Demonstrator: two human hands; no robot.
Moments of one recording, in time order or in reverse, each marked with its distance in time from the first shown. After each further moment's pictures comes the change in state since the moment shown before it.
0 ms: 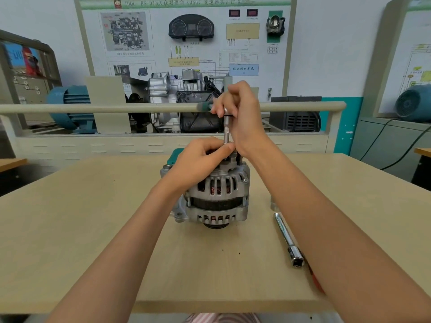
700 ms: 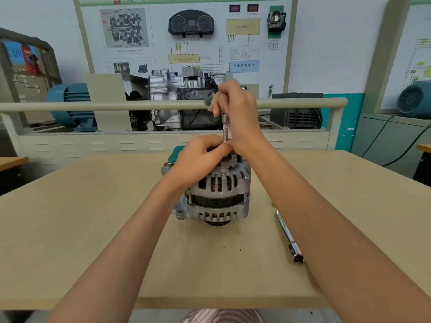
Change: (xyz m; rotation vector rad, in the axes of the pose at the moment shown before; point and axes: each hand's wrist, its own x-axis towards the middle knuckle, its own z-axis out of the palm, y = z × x) left_hand -0.001 0.003 0.001 0.008 0.009 -0.010; right_hand -0.005 -0.001 0.009 -0.141 0.043 -0.047
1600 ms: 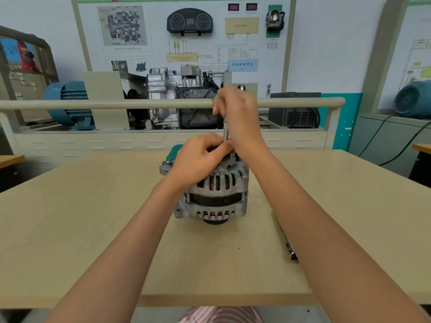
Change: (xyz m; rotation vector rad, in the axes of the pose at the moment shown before) left_hand 0.002 -0.005 0.003 0.047 0.043 0.049; right_hand -0.011 -0.002 -0.003 -0.154 0.025 -0.099
